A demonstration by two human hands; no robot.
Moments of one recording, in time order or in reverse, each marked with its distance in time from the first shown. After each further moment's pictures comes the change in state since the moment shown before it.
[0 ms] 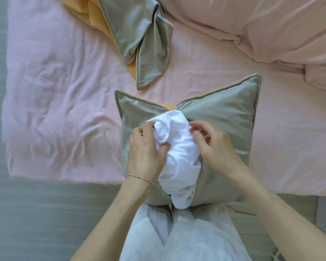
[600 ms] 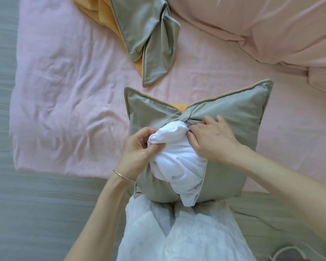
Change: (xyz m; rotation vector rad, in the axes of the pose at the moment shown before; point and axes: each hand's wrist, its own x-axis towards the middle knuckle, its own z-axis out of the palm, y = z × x) left_hand -0.005 -0.028 -0.023 -0.819 -0.284 -0.083; right_hand 0.020 0.005 0.004 -0.963 -0.241 -0.279
